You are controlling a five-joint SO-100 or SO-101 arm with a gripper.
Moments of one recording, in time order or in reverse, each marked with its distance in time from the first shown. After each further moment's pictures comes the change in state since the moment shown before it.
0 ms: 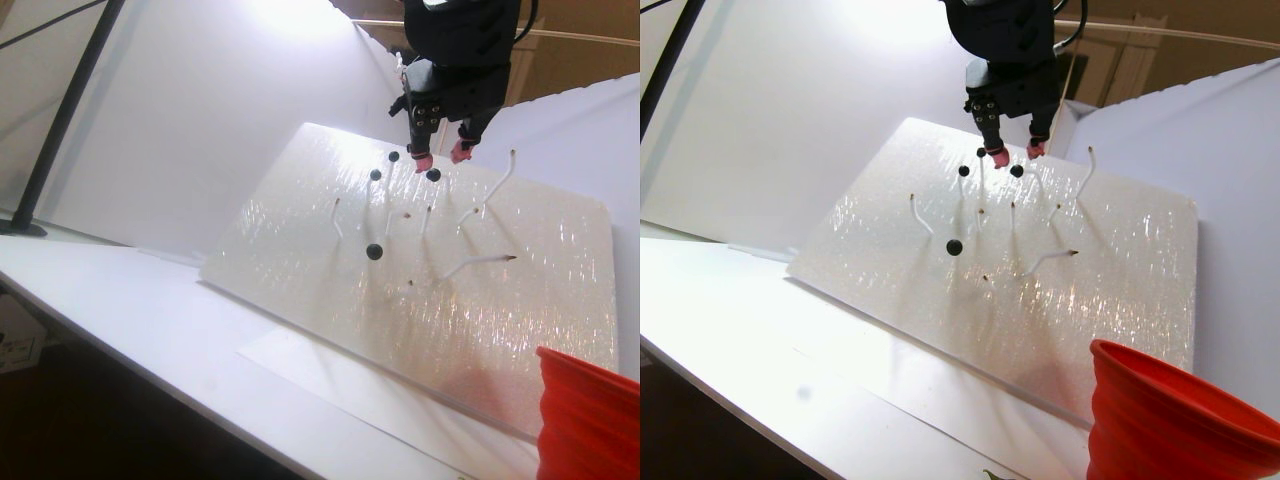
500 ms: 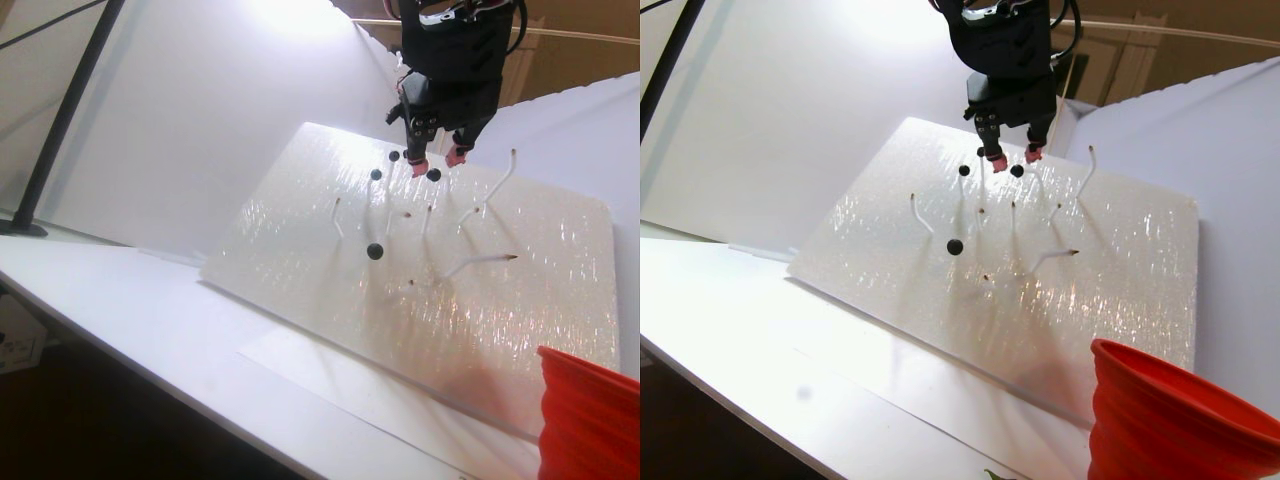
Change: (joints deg) arm -0.7 -5.4 -5.4 -1.8 -1.5
